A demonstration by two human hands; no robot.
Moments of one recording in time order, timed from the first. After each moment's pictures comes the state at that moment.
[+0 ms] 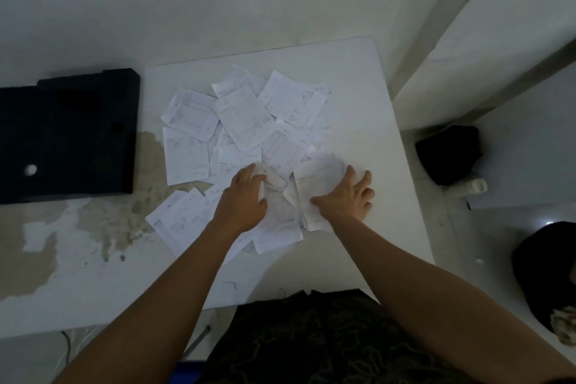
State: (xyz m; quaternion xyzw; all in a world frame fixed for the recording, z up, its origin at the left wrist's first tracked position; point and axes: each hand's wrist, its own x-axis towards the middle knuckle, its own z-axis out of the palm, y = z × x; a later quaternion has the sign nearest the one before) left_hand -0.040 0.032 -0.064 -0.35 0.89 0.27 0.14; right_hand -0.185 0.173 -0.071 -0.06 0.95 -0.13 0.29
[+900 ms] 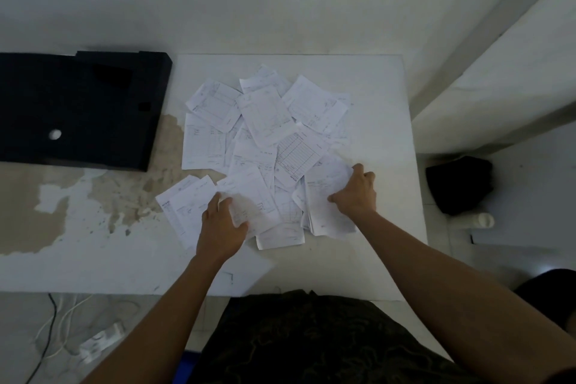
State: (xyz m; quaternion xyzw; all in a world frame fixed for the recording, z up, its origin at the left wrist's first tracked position) left_hand 0.032 0.062 -0.072 -0.57 0.76 0.31 0.09; right_hand -0.223 0.166 -0.065 -0.19 0.91 -0.17 0.33
